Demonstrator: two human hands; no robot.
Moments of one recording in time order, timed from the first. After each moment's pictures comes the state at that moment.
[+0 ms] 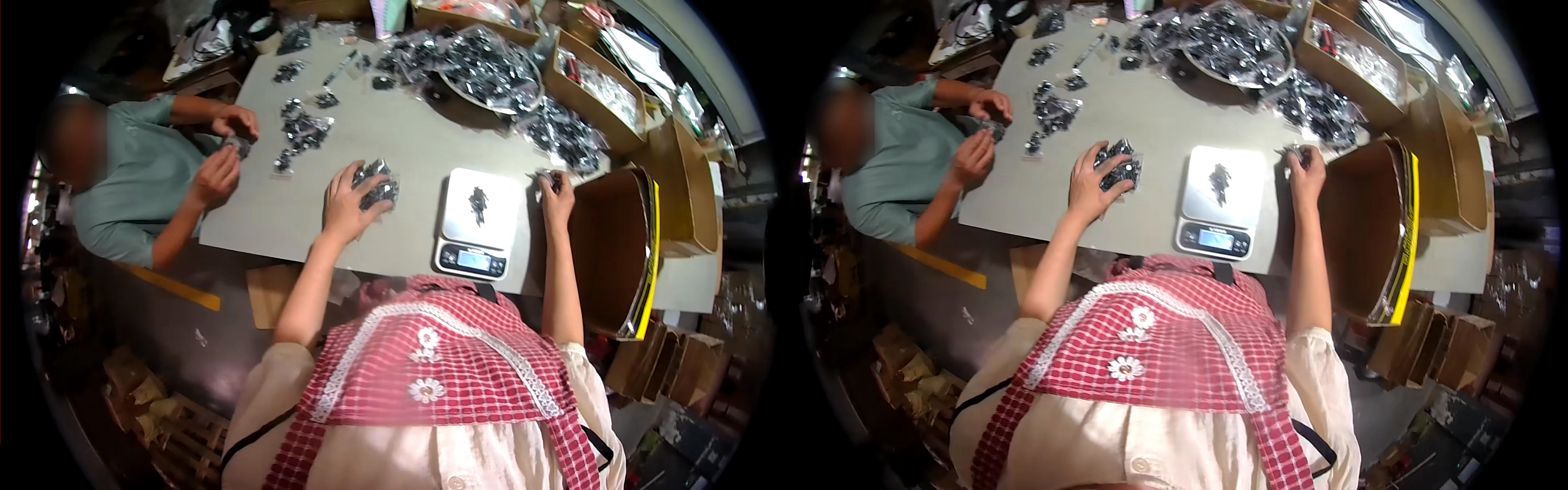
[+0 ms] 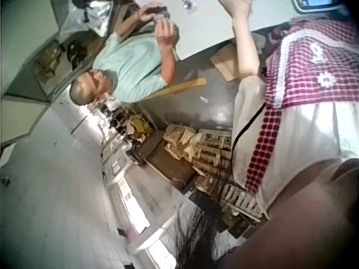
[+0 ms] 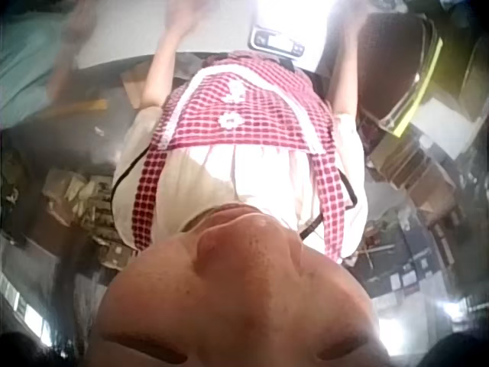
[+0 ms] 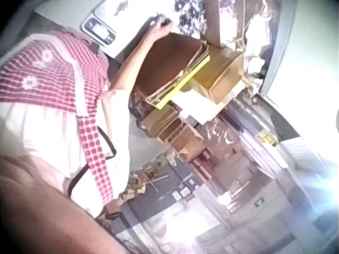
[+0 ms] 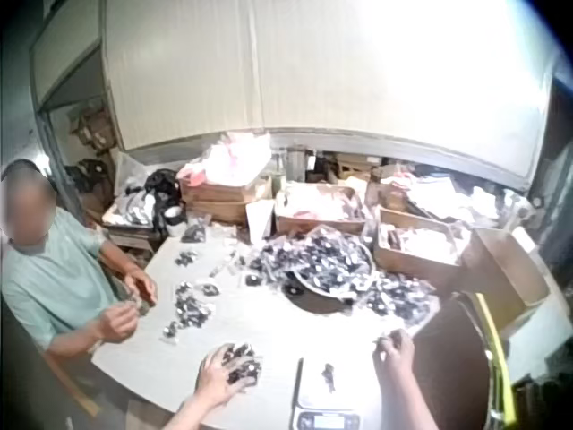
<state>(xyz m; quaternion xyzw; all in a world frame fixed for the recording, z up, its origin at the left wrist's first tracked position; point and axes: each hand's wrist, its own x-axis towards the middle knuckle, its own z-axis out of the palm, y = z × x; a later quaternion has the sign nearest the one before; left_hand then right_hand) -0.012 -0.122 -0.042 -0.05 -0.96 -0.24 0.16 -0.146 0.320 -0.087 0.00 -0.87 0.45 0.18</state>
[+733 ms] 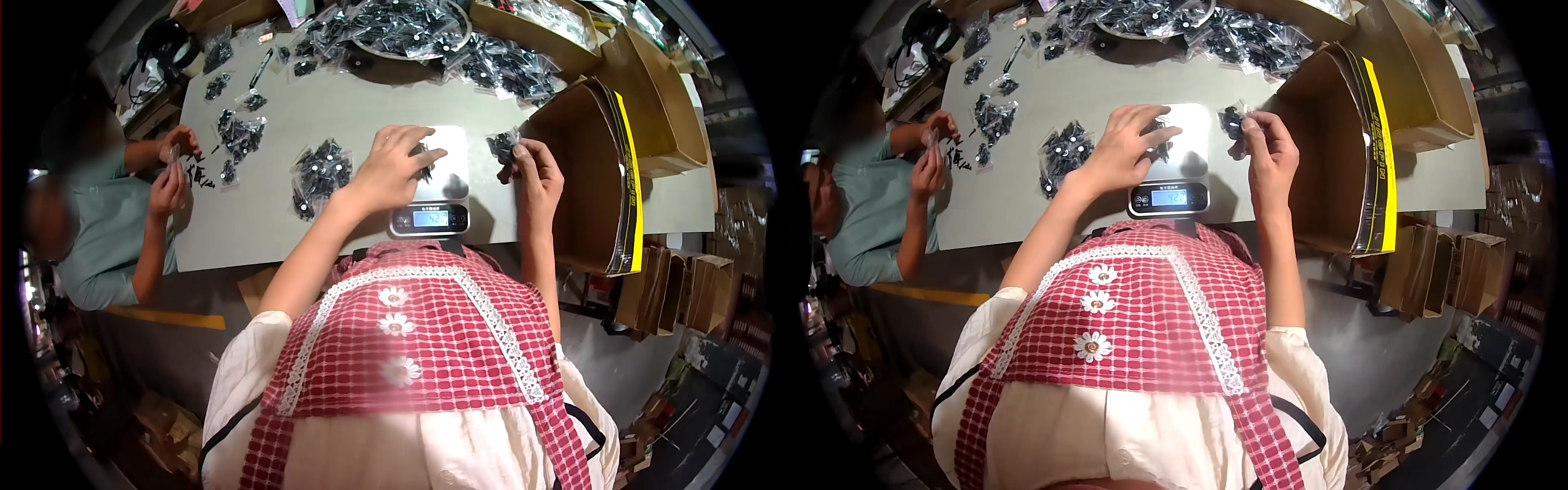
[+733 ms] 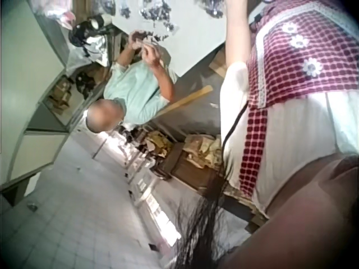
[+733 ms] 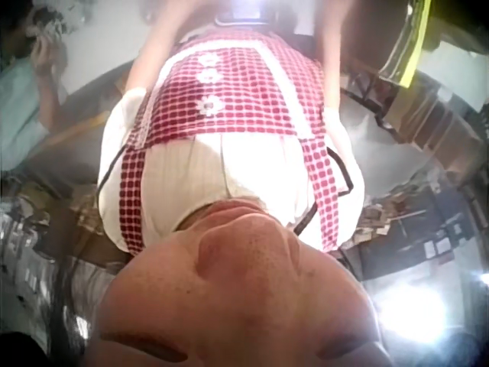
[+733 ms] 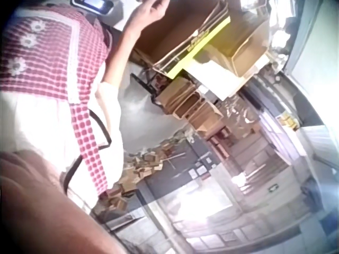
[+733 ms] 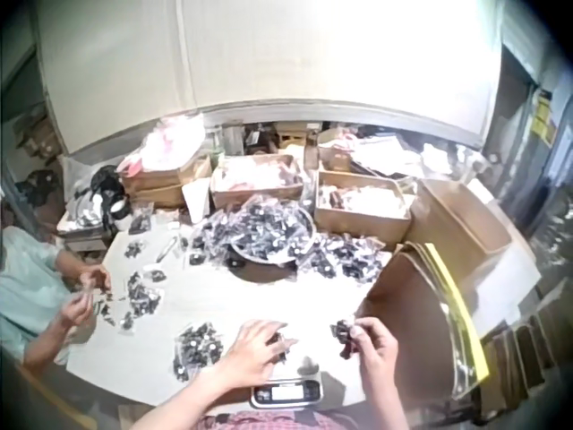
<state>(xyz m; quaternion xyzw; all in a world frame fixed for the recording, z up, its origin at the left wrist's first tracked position) -0.060 0.022 0.013 -0.39 -0.88 -0.24 0.09 -0.019 0.275 0.046 -0.04 -0.66 0.74 0.12</state>
